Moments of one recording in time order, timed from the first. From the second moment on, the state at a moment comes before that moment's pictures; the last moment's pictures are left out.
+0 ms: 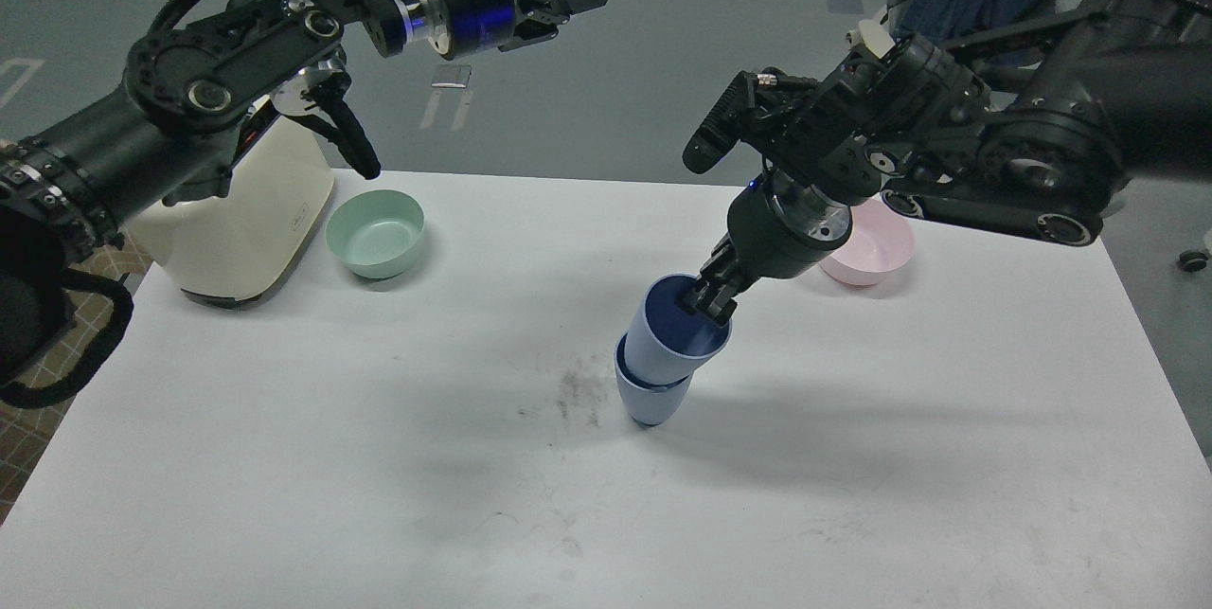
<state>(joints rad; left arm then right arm) -1.28 0.35 -0.34 -0.74 0.67 -0.49 -0.33 1.83 -0.16 -0.68 1.15 -1.22 0.49 0.49</state>
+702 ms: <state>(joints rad) -1.27 0.35 -0.33 -0.74 0.67 -0.49 -0.33 1.85 -0.22 -0.67 1.14 -1.12 0.49 0.49</state>
